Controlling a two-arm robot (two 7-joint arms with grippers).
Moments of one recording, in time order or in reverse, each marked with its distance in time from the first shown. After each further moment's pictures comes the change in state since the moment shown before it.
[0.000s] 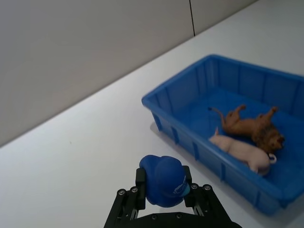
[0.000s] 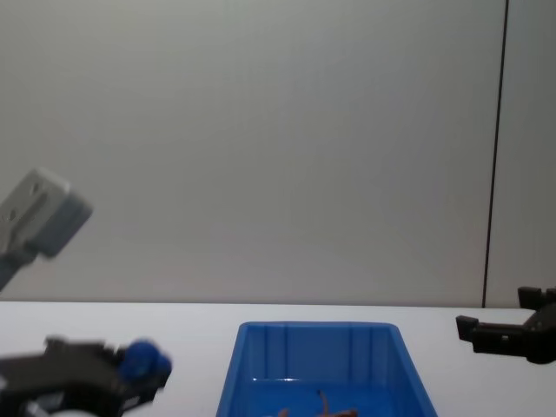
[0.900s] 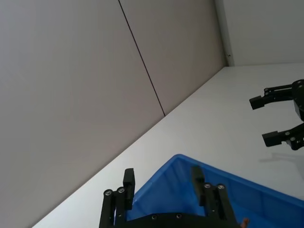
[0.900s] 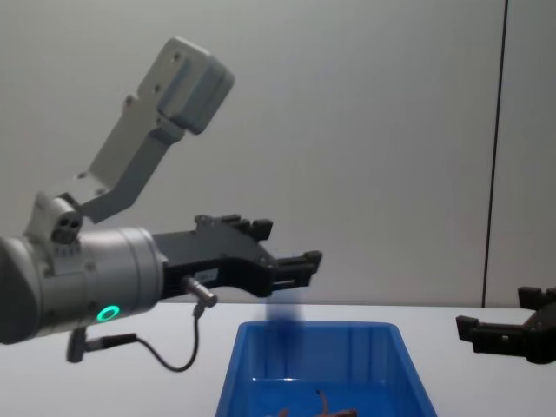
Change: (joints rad) left arm -0.187 -0.181 0.063 0.053 0.113 -0.108 -0.103; right arm 0.000 0.000 0.000 0.000 0.000 0.000 0.000
